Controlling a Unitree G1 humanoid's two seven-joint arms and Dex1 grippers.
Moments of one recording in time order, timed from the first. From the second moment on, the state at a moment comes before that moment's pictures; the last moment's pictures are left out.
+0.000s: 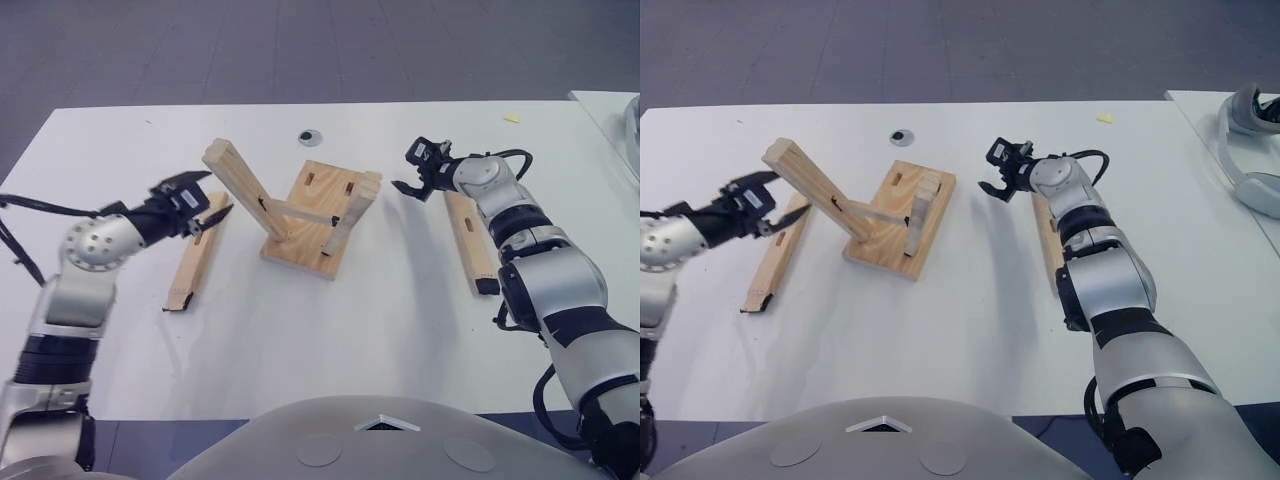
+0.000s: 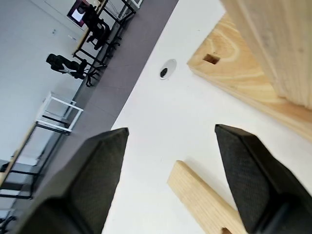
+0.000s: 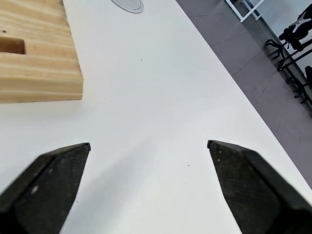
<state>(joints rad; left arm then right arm) -0.09 0.87 0.08 -0.18 -0.09 0.14 -0.83 -0.93 -0.37 0.24 1.24 -0.24 -0.17 0.62</state>
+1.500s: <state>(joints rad) -0.17 0.57 -0.14 0.11 0.05 0.24 -0.56 -1.02 -0.27 0.05 1.33 -0.16 -0.04 0.70</state>
